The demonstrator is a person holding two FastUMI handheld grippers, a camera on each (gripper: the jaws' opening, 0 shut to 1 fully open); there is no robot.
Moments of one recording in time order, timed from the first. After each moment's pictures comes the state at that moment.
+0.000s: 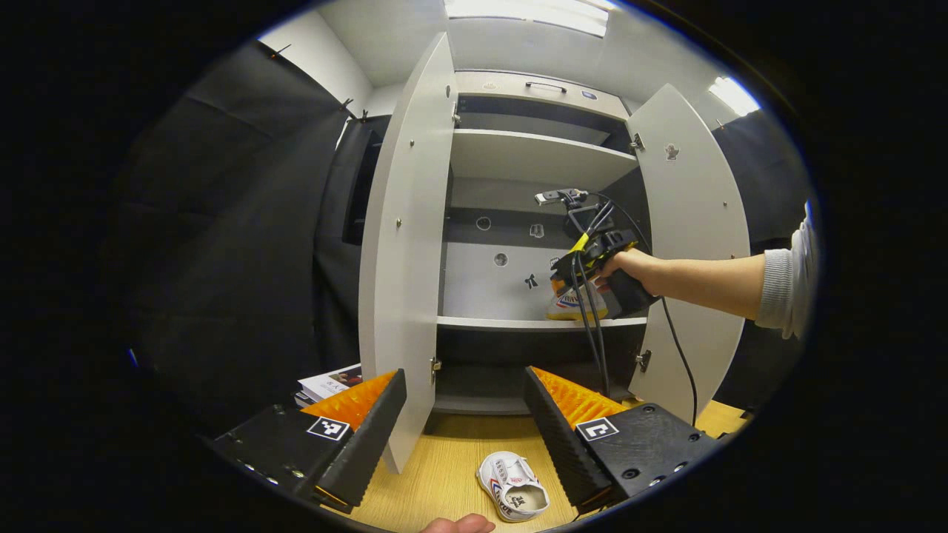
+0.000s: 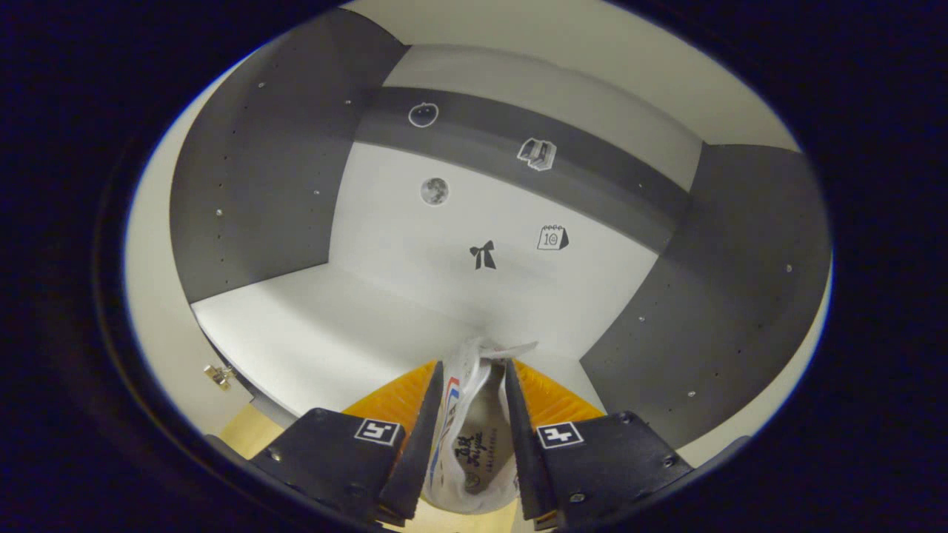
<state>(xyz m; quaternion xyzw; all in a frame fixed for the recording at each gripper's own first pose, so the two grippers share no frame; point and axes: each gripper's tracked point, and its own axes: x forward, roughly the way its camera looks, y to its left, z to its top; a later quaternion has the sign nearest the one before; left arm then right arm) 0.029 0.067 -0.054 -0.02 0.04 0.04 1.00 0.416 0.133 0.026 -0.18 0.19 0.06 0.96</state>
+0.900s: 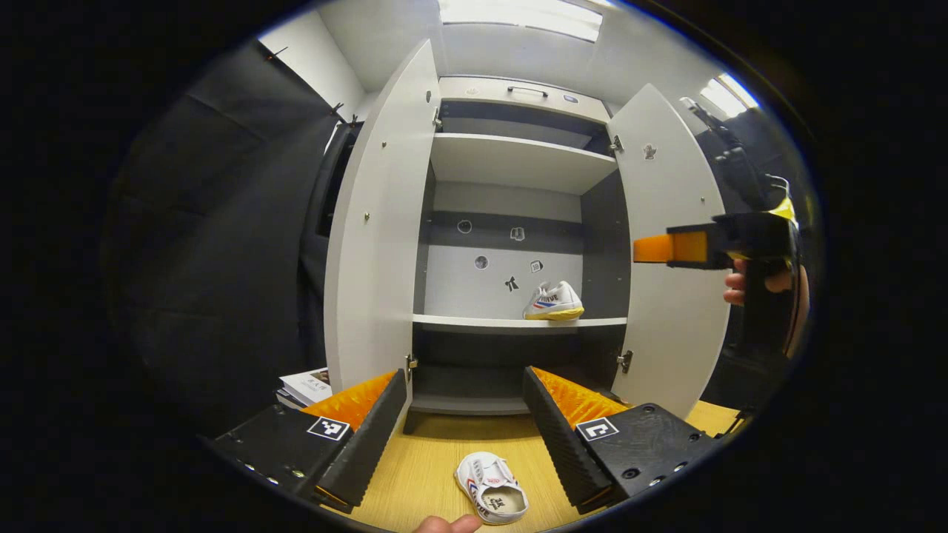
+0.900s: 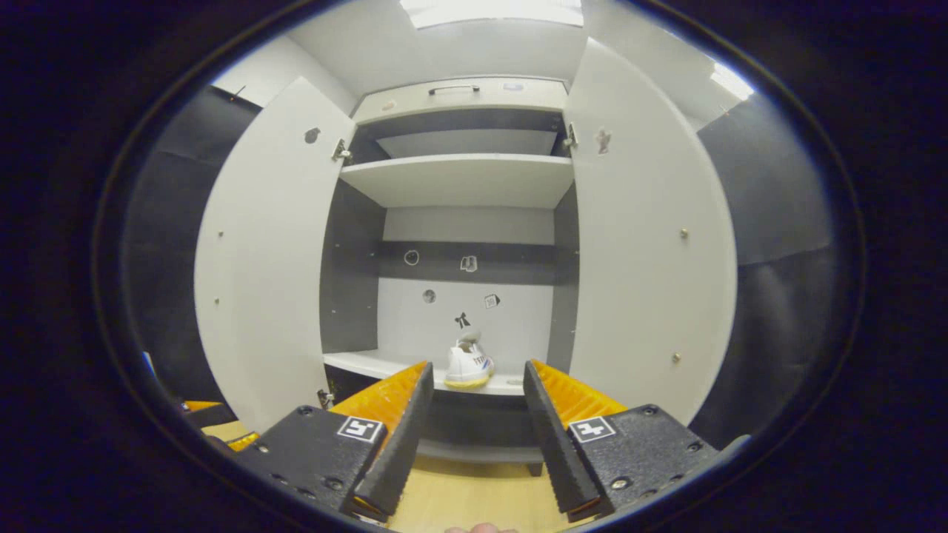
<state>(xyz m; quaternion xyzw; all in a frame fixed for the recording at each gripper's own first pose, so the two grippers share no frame) 0.022 0.028 -0.069 -0.02 0.02 0.01 1.00 0.124 0.056 0.048 -0.02 -0.04 0.07 1.00</state>
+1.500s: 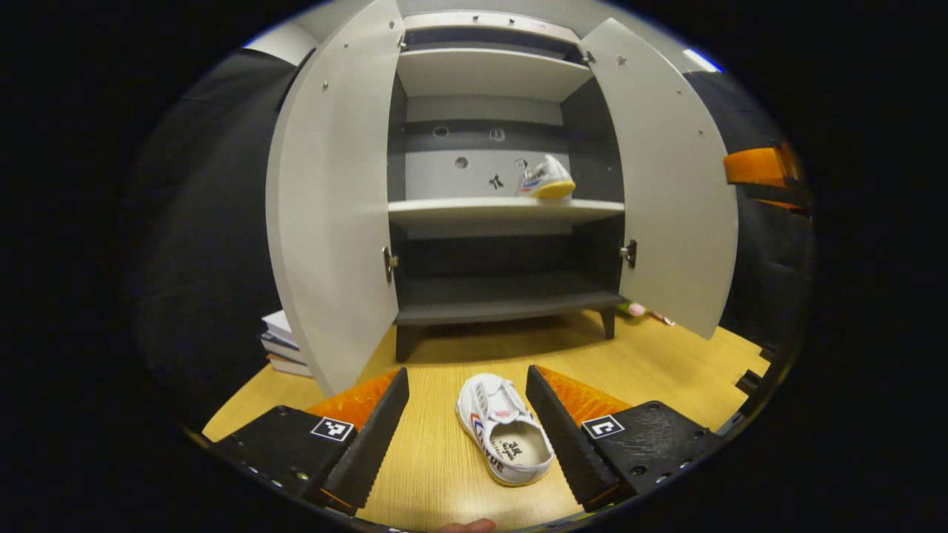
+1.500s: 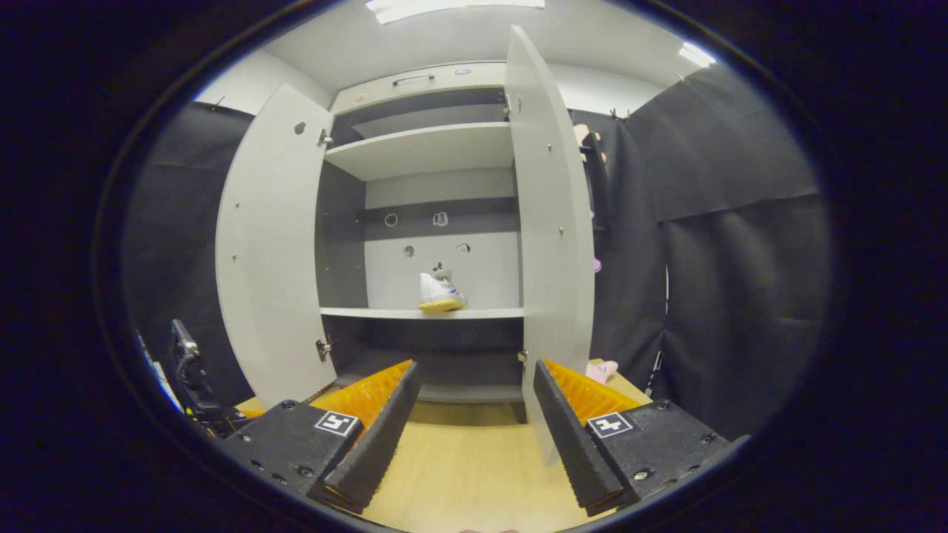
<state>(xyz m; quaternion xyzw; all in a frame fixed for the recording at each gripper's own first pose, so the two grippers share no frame) 0.010 0.024 -0.238 0.02 0.22 0.00 0.98 0.052 -0.012 -0.042 0.03 0.03 0.05 1.00</state>
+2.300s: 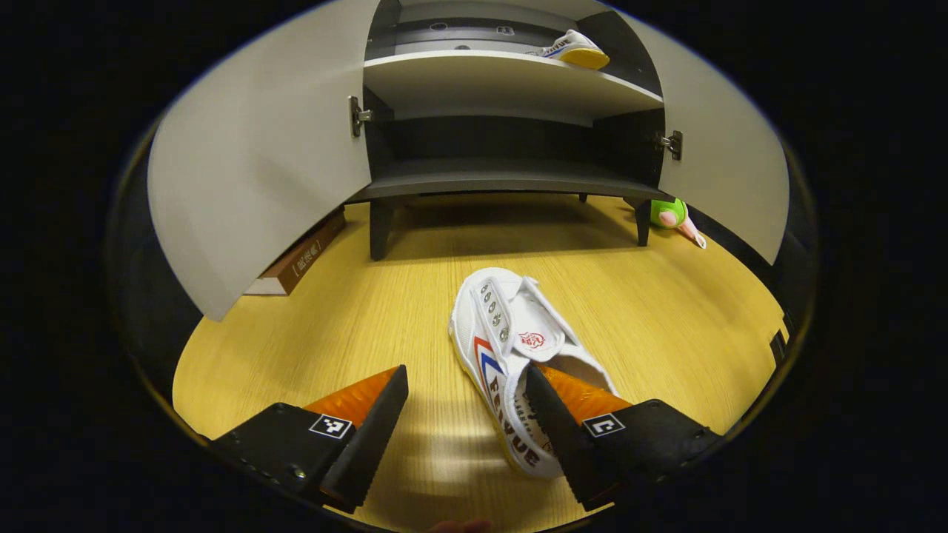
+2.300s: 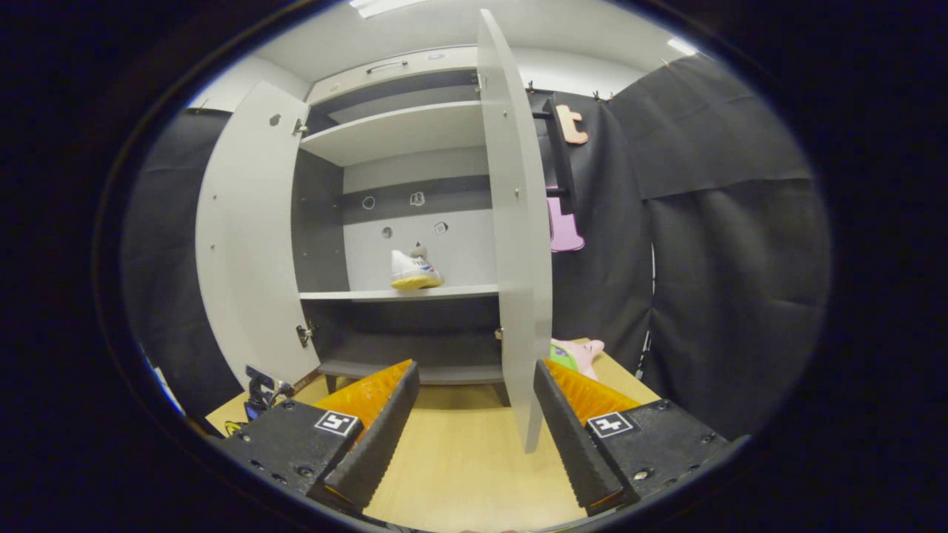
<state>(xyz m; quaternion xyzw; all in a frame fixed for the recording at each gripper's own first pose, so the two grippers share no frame) 0.041 0.026 -0.348 0.01 0.38 -0.03 0.92 0.059 -0.041 -0.066 0.04 0.06 0.02 1.00</state>
